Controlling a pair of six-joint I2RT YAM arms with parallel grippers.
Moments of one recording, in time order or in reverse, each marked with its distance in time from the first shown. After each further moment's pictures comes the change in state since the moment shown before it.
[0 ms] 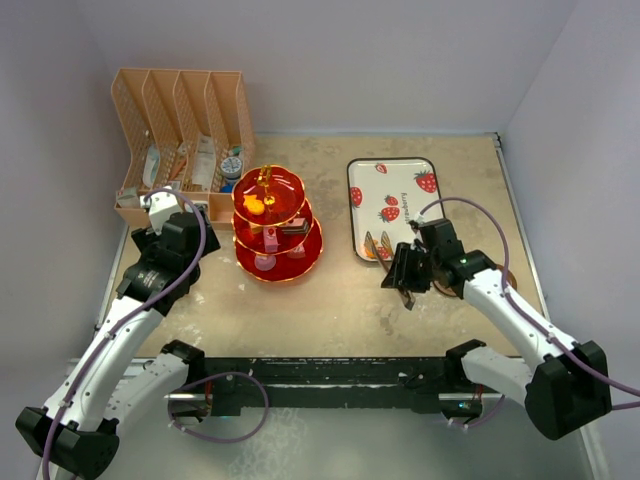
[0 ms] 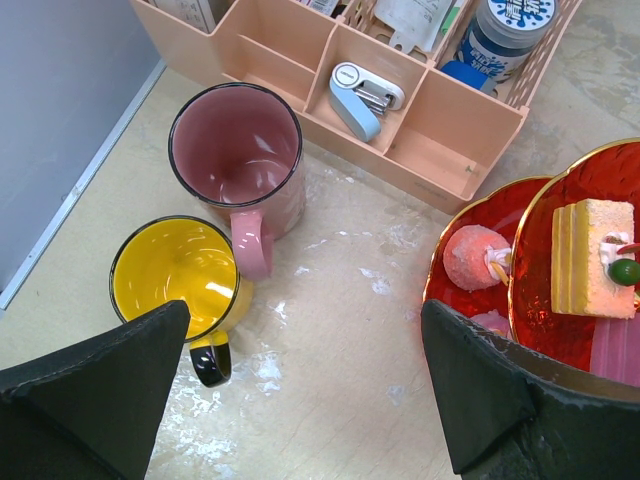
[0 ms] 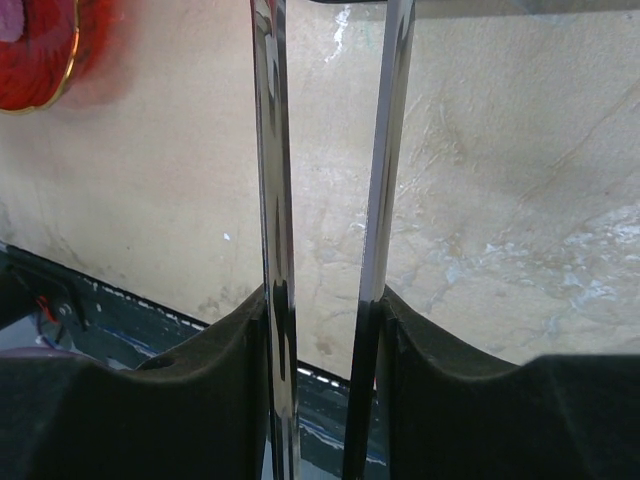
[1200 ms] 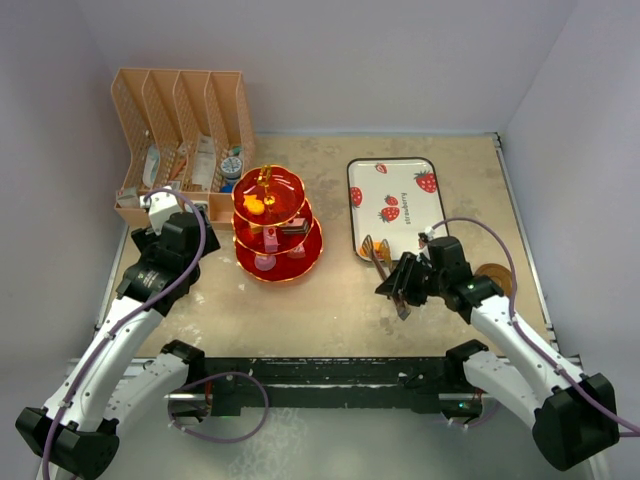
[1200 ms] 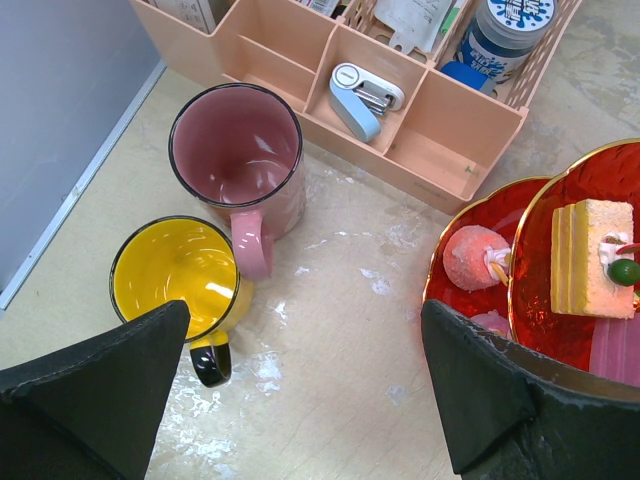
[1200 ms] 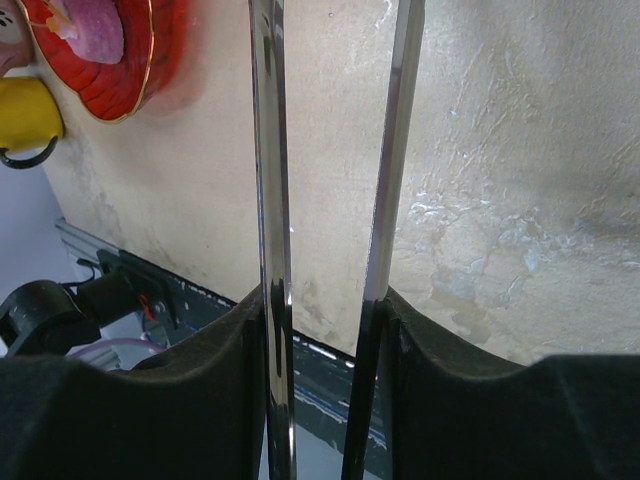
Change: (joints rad) left arm 0.000 -0.001 0.000 0.000 0.000 0.000; right arm 0.000 -0.183 -0.175 0.125 -0.088 0.223
